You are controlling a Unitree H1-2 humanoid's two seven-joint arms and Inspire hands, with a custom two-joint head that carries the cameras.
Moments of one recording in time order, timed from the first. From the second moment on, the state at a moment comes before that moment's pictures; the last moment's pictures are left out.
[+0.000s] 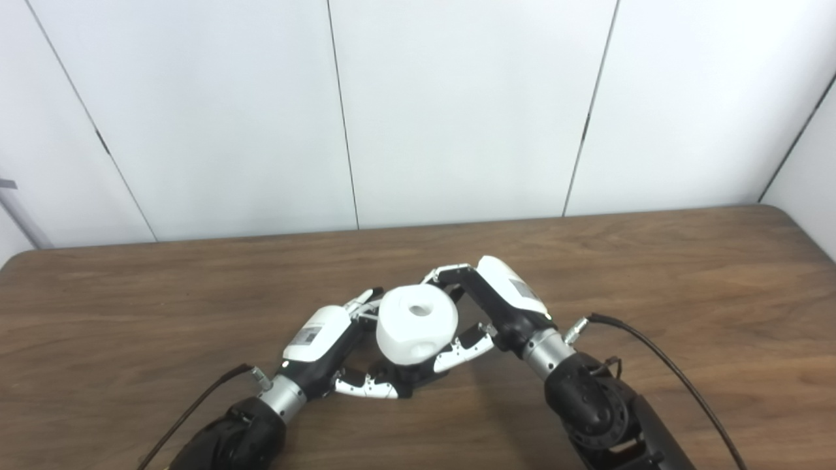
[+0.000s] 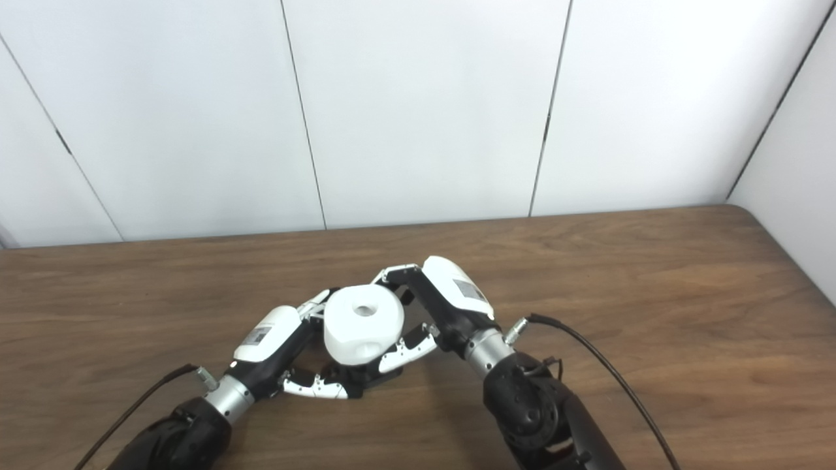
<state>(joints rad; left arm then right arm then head) -0.40 0.34 -0.54 0.38 0.55 -0.31 0.06 -0.32 -0.19 0.33 -0.18 -0.58 0.19 0.19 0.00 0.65</state>
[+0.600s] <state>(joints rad) -0.40 0.33 -0.54 0.37 0.55 -0.29 0.06 -0.35 -0.22 0.37 -0.13 -0.62 0.15 0.21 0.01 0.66</state>
